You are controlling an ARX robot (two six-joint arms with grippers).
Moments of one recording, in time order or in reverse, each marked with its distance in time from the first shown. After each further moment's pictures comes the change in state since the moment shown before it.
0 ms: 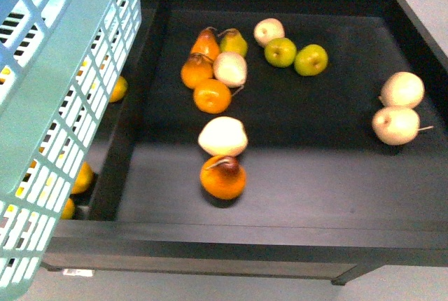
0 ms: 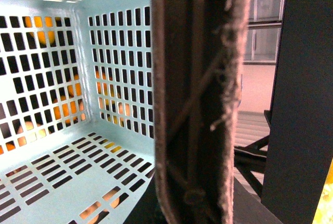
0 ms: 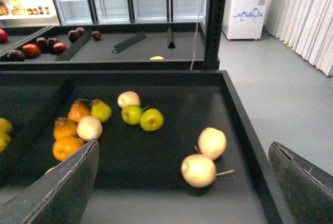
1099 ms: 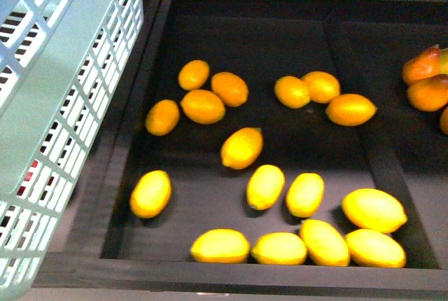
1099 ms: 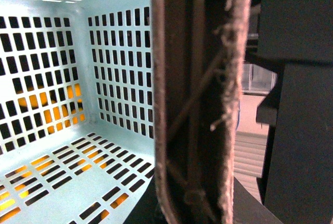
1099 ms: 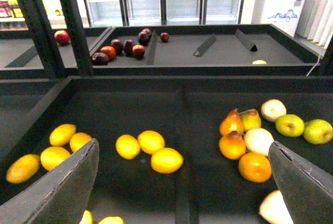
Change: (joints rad) left arm 0.001 0.000 0.000 0.000 0.004 0.001; right arm 0.000 0.000 0.000 0.000 -0.002 0.000
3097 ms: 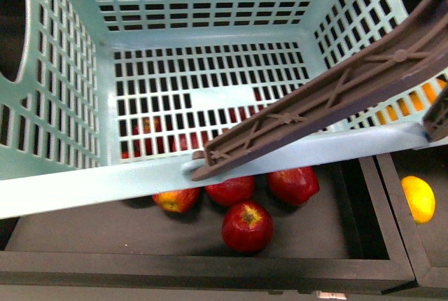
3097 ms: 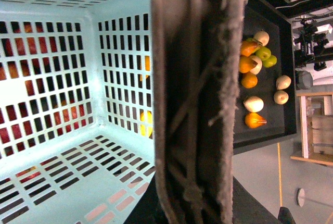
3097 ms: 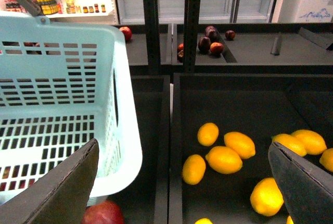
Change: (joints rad) left arm -0.504 0.760 0.550 -0.083 0.299 0.631; right arm 0.000 0.000 0.000 0.000 0.002 0.000
